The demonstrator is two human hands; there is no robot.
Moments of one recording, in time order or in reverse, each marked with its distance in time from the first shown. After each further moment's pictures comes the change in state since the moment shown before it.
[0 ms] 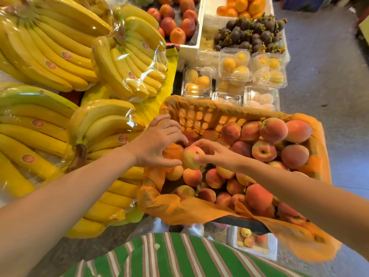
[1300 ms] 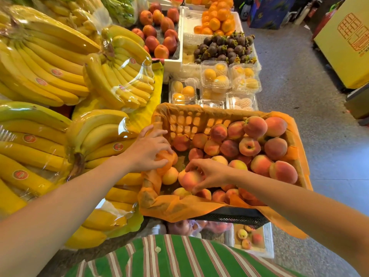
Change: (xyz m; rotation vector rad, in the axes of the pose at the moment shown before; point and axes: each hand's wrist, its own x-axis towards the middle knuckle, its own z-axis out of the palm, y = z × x) left_hand -0.016 -0.008 0.011 -0.046 -0.115 -0.107; right_hand -0.021 0.011 0.033 -0.723 0.013 0.039
